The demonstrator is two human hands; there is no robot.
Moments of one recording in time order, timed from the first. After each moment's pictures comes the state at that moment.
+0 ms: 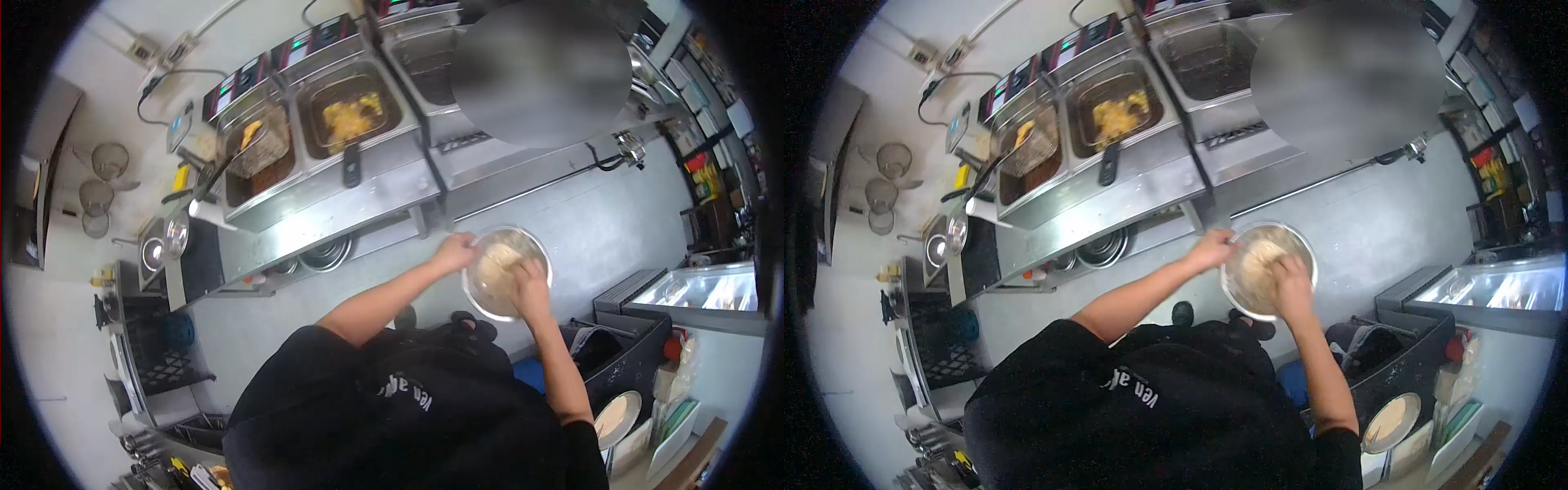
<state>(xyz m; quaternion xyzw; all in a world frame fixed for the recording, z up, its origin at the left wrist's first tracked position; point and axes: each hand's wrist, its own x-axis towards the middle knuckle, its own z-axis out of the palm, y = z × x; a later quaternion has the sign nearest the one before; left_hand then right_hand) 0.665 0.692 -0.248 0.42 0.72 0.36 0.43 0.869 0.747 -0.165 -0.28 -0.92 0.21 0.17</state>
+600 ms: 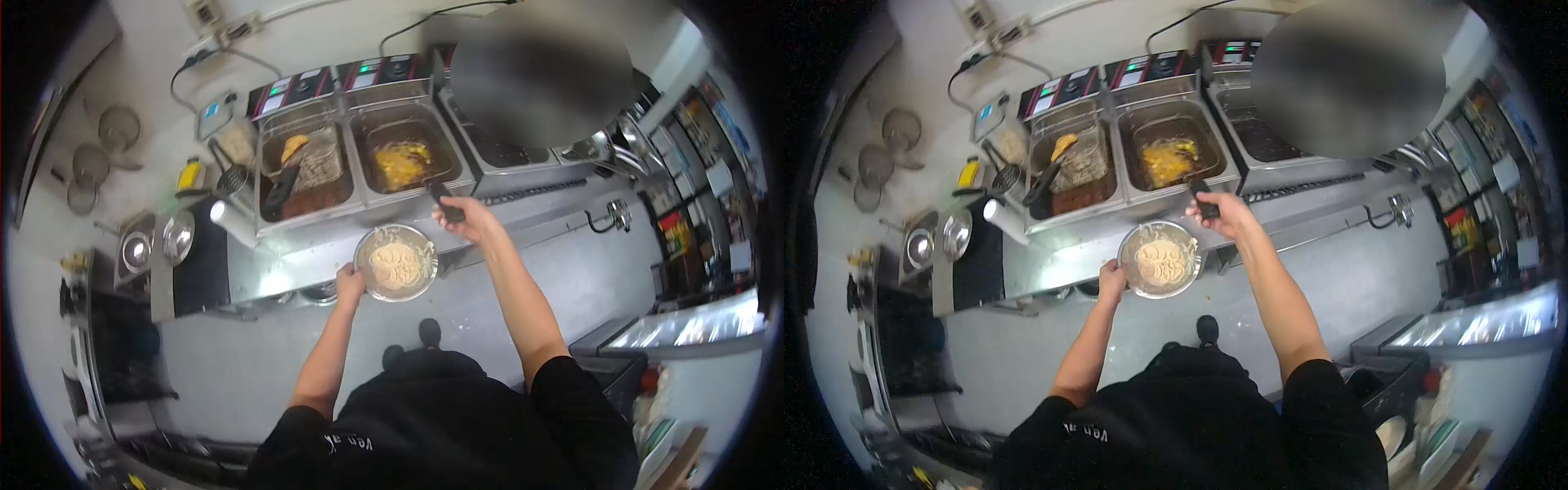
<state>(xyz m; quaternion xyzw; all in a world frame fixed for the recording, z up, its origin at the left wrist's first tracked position) 0.435 0.490 -0.285 0.06 0.77 0.58 0.24 0.548 0.763 -0.110 -0.29 -0.42 0.86 -0.01</state>
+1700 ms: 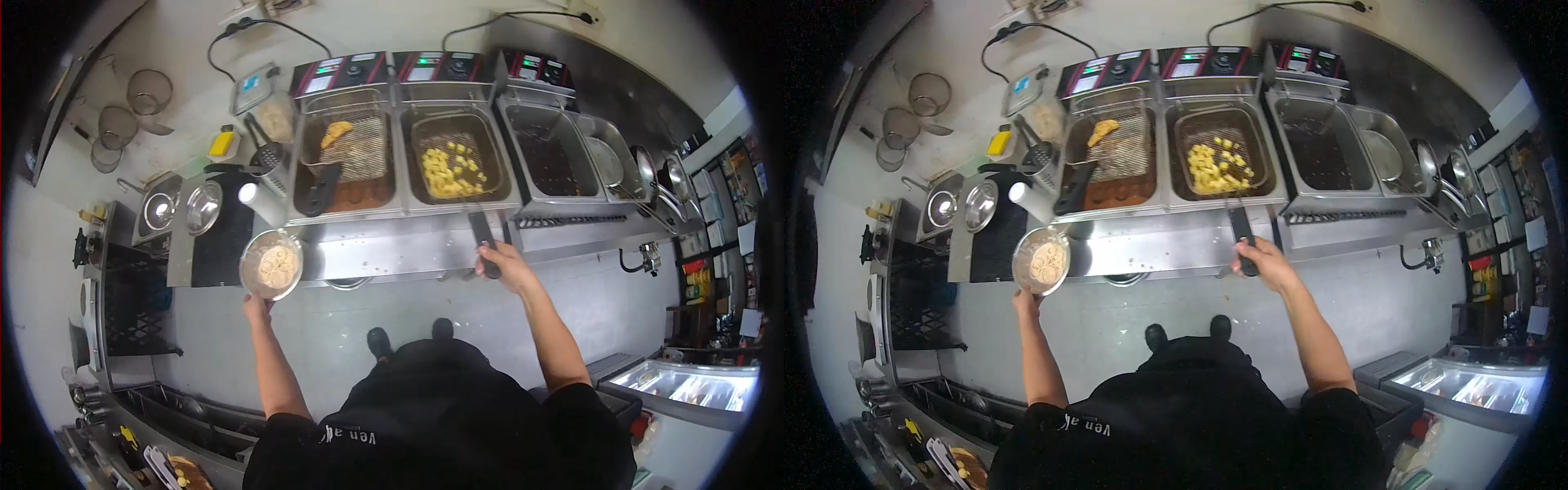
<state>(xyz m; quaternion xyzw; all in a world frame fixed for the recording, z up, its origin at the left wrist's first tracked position) 0.322 0.231 -0.267 -0.30 0.69 0.66 -0.02 0.573 0.752 -0.130 -0.23 -0.55 0.80 -0.04</state>
